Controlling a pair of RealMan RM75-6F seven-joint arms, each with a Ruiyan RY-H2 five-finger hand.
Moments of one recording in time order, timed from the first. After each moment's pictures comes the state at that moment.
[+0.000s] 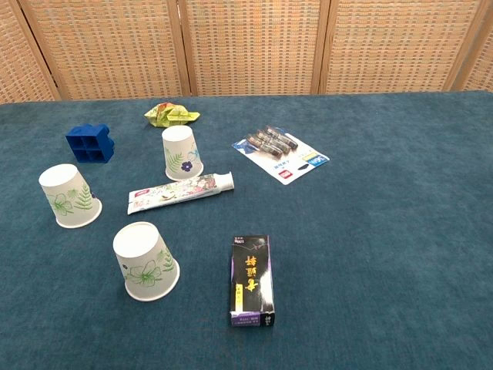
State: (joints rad) left arm -0.10 -1.33 -0.08 -1.59 1.48 1.55 0.23; right arm 0.09 -1.21 0.04 -1.59 -1.55 1.47 -0.13
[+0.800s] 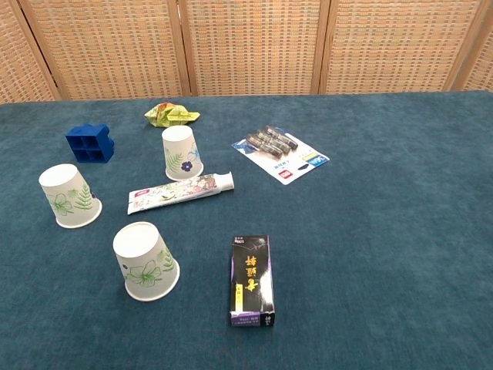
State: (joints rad) left arm -0.10 -1.32 -0.09 -1.59 1.48 1.55 0.23; right arm 0.09 -1.21 0.04 -1.59 -1.55 1.49 -0.11
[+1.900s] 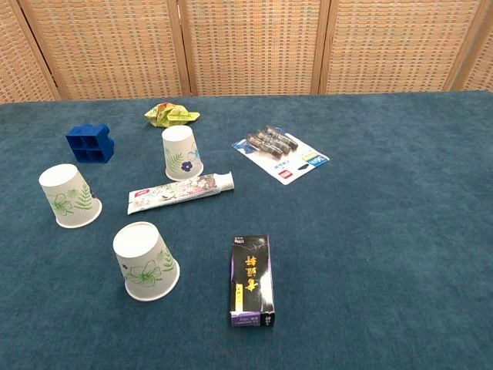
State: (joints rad) left arm -0.40 -1.11 -0.23 -1.72 1.08 1.05 0.41; right arm 0.09 -1.19 0.04 -1.59 -1.54 1.48 -0.07
